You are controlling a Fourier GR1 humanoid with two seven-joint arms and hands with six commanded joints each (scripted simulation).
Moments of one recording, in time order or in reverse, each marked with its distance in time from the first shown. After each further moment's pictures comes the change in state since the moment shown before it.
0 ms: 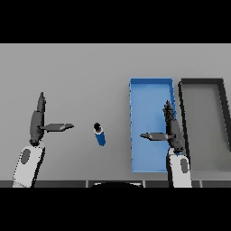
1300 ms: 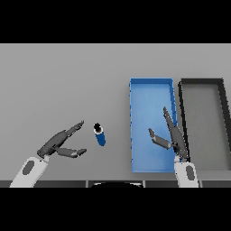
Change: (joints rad) left arm 0.106 0.173 -0.268 -0.174 -0.022 -0.525 -0.053; right arm 0.104 -0.151 0.100 -0.108 0.145 0.089 -0.057
